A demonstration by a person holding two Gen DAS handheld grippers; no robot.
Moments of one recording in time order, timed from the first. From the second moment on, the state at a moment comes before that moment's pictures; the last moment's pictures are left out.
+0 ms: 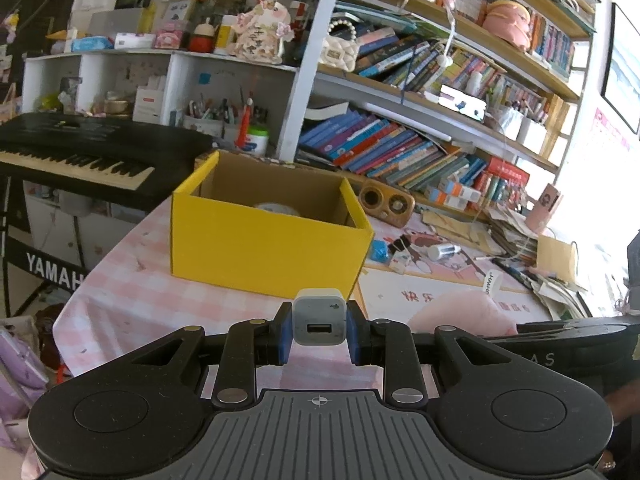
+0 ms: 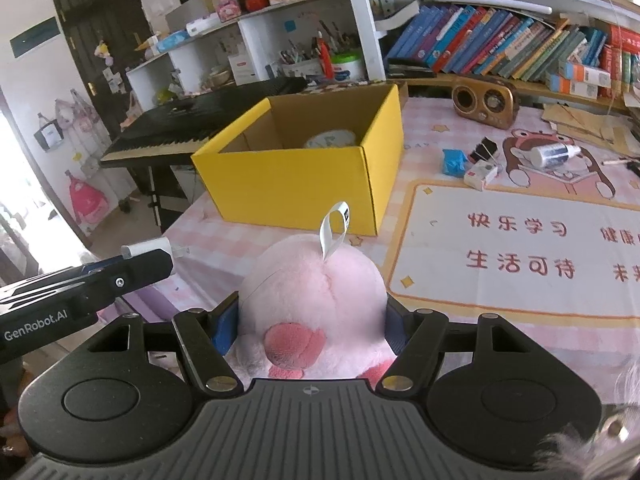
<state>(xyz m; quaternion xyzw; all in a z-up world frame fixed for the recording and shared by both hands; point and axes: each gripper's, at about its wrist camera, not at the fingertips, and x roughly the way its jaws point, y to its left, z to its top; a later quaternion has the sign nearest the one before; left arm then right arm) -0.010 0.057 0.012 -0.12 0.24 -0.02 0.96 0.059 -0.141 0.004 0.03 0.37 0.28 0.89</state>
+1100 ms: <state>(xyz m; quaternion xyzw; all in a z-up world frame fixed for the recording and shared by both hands) 0.150 0.082 0.040 -0.11 0.19 0.08 0.97 0.242 -0.101 0.069 0.04 0.26 0.37 0.89</state>
